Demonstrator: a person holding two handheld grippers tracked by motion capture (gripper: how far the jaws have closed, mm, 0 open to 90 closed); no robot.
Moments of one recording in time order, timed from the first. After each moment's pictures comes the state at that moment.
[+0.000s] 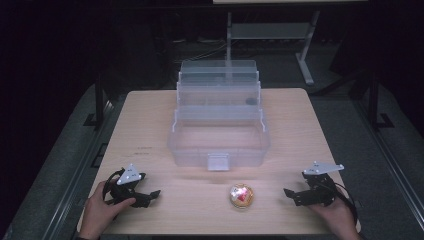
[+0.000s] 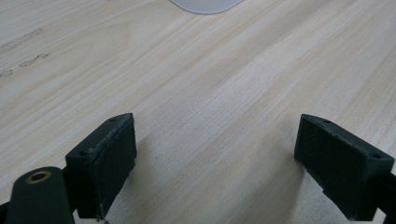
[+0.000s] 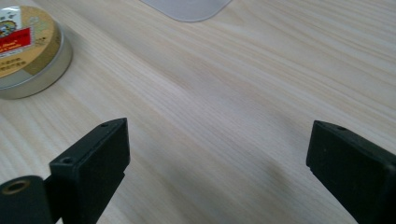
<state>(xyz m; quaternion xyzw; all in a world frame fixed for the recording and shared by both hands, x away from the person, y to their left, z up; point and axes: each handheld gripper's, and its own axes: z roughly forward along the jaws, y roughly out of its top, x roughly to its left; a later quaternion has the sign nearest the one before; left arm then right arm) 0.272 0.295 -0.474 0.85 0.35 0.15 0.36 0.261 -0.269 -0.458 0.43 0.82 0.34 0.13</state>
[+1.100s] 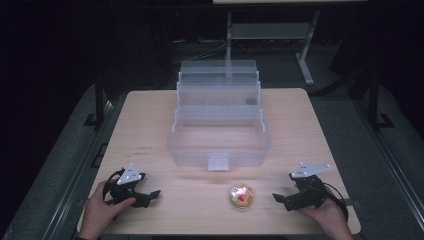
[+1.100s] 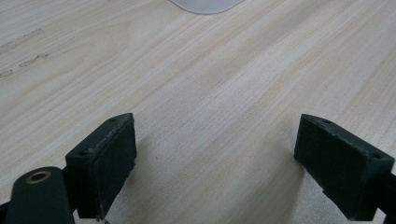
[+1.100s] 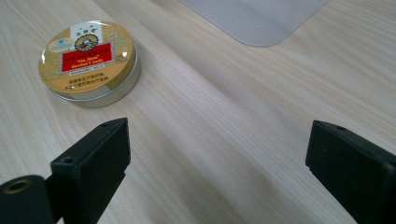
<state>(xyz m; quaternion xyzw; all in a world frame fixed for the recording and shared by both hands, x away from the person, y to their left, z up) 0.272 0.295 -0.474 0.85 0.35 0.15 0.36 0.256 -0.237 -0.444 0.38 0.85 0.35 0.11</state>
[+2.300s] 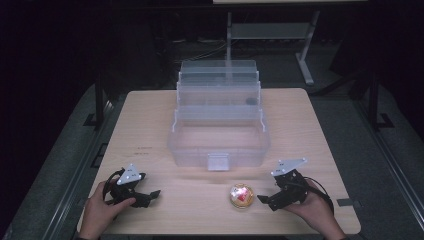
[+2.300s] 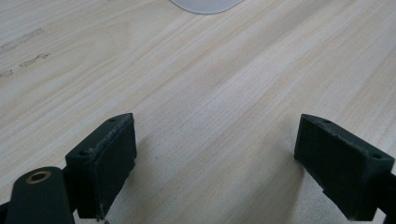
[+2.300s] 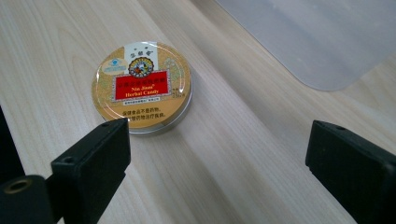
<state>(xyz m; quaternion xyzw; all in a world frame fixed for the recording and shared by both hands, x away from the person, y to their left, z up) 0.272 0.295 -0.475 0.85 0.35 0.15 0.36 0.265 -0.190 -0.430 0.31 0.89 0.33 0.08</state>
